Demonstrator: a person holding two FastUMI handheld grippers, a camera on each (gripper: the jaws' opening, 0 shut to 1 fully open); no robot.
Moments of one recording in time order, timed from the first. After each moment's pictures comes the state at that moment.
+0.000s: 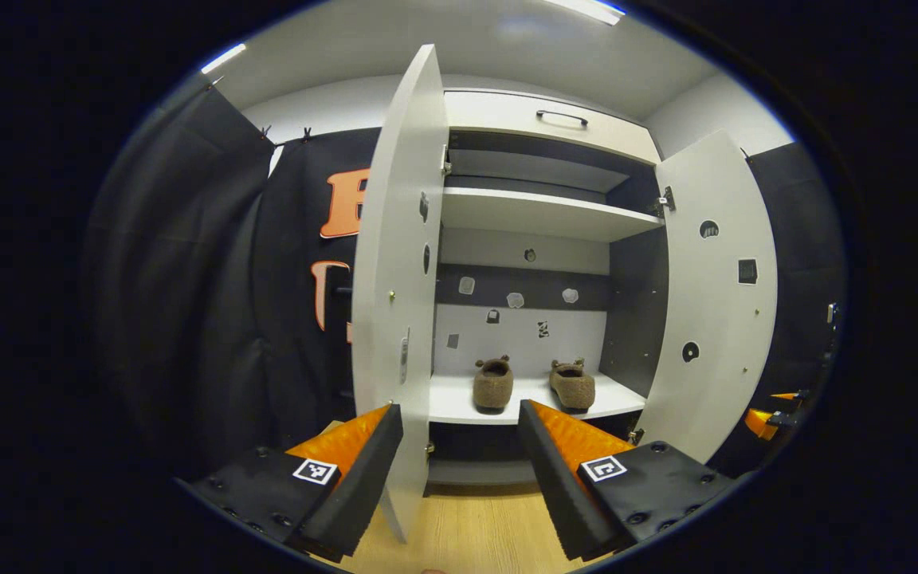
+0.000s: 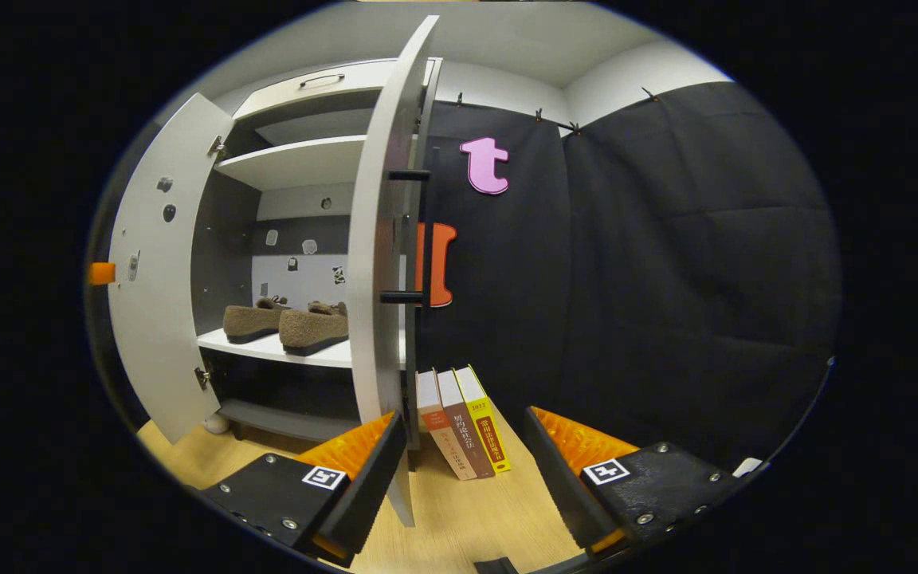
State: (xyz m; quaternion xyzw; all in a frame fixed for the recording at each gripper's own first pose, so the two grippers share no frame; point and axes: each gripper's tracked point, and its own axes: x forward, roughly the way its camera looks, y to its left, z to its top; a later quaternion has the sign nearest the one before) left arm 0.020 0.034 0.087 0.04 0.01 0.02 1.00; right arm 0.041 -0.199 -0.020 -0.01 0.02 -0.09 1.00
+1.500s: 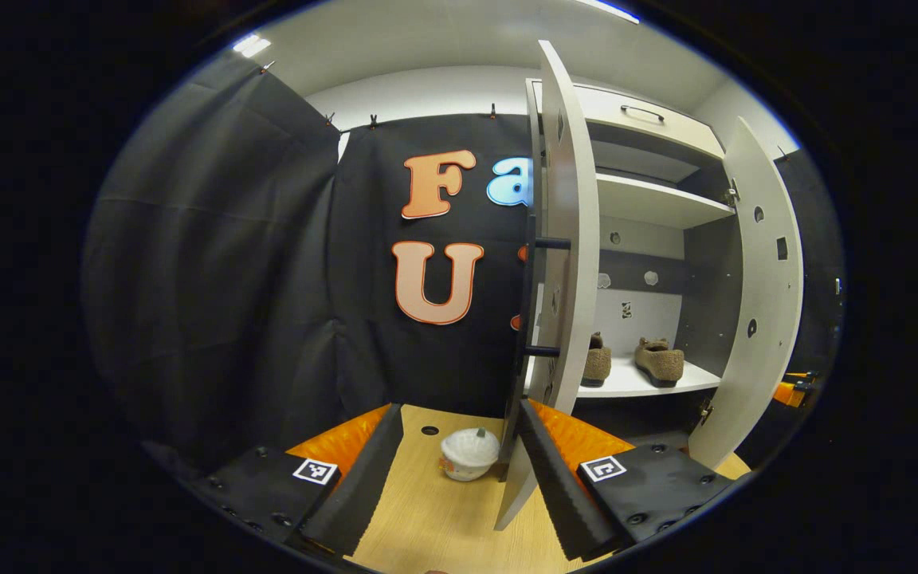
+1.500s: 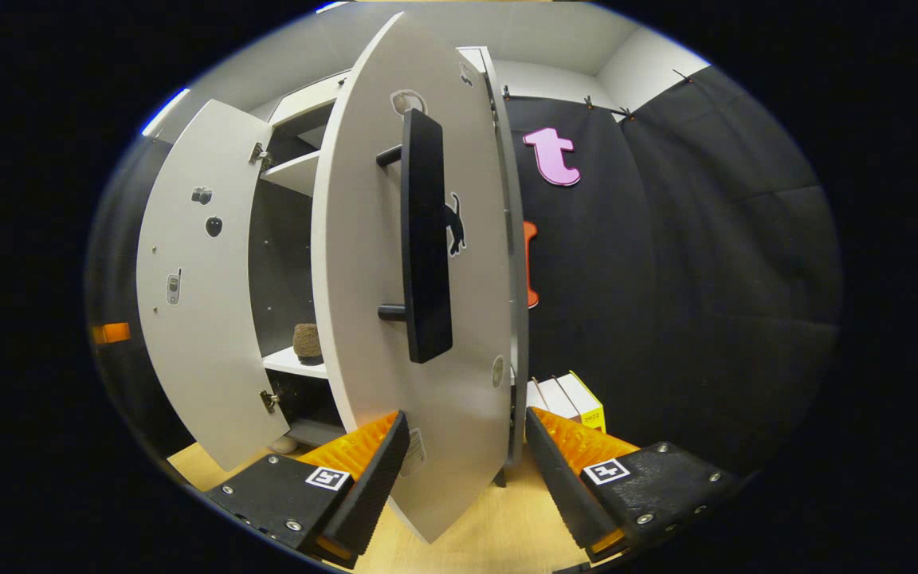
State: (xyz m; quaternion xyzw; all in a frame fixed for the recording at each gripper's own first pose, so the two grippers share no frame) left arm -0.001 0.169 0.053 0.02 0.03 0.11 0.99; right arm 0.101 -0.069 -0.017 0.02 0.02 0.04 1.00
